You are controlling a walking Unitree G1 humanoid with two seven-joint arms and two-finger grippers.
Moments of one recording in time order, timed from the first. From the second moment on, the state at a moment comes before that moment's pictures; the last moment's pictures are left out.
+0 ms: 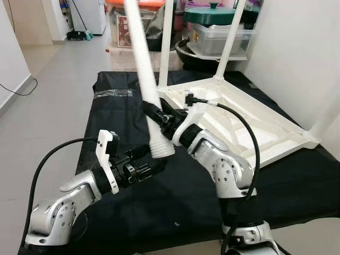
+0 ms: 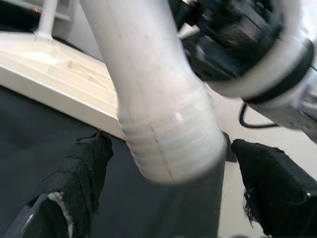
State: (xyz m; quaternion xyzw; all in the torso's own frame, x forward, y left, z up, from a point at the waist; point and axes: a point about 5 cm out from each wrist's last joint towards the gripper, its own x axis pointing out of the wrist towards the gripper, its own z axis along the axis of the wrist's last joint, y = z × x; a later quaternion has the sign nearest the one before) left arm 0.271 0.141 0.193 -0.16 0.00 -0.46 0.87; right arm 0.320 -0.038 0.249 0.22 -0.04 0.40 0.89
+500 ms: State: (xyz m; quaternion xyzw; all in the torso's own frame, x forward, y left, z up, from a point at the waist) left arm 0.282 0.133 0.197 -0.17 -0.02 -0.47 0.87; right arm 0.305 -0.027 0.242 0.20 -0.03 0.43 0.88
